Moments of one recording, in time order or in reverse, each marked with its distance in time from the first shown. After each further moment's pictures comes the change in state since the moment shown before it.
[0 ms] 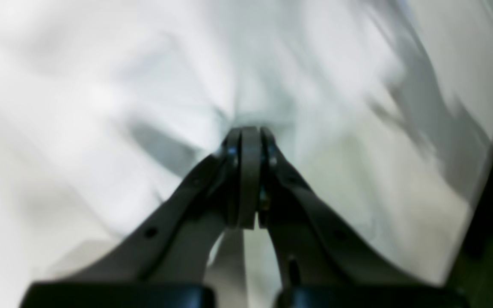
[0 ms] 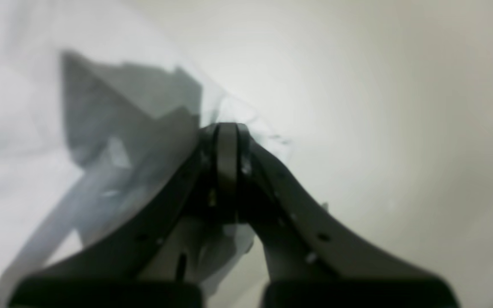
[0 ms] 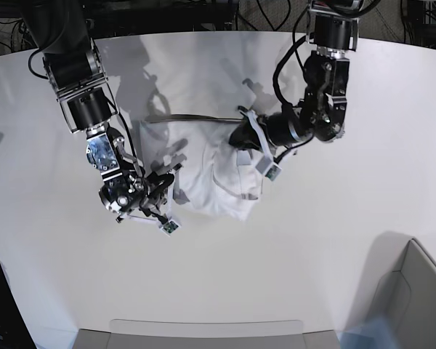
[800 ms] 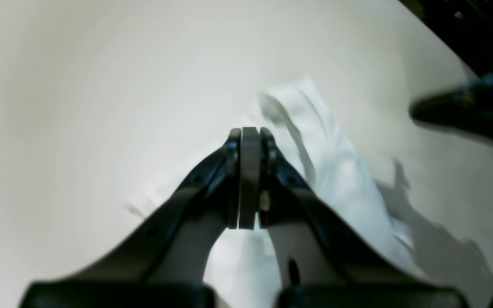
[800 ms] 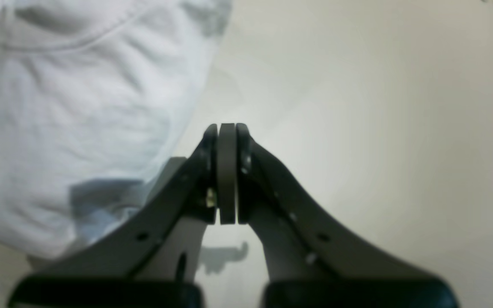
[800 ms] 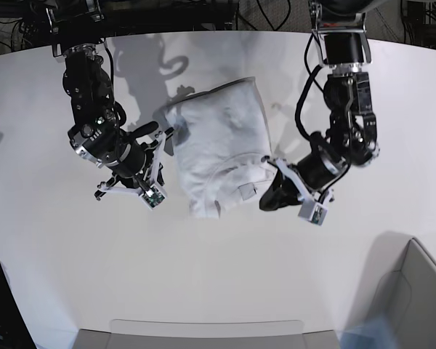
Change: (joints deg) left arm 0.3 1.2 -7.5 16.1 0.1 0.9 -5.0; right arm -20.6 2.3 14.5 41.7 0.8 1.5 -6.5
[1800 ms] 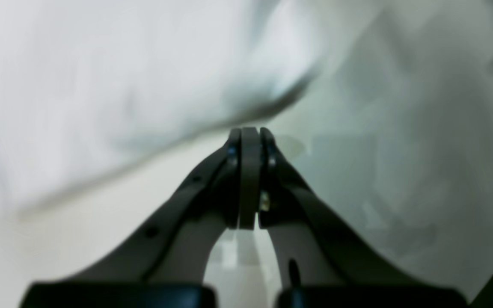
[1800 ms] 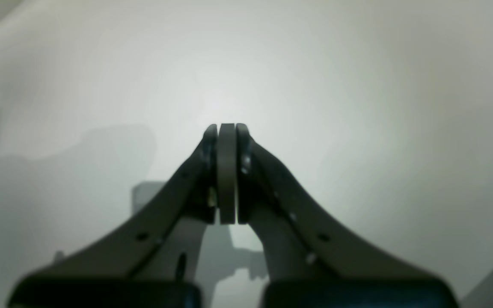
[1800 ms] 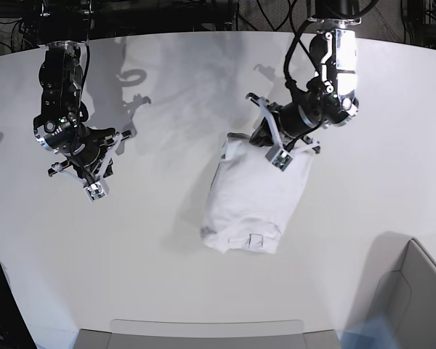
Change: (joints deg) left arm 9.3 1.5 4.4 5.8 14.3 -0.7 7.0; right arm -5.5 1.7 15.5 -3.8 0.0 -0.2 0.3
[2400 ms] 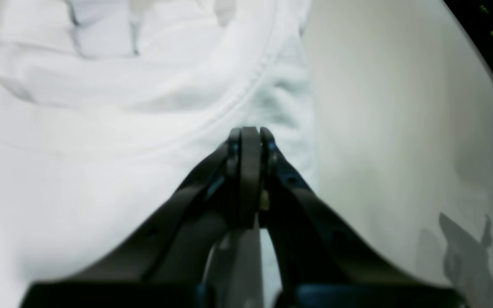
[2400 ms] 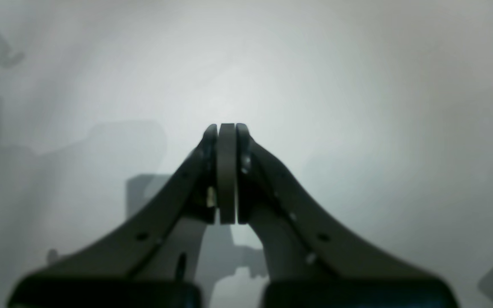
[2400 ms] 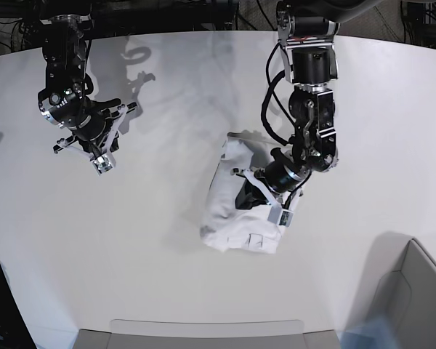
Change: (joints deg) left arm -20.1 7.9 -9.7 -34.1 -0.1 3.0 -18.8; right arm -8.7 0.0 0.0 6.9 0.2 0.0 -0.2
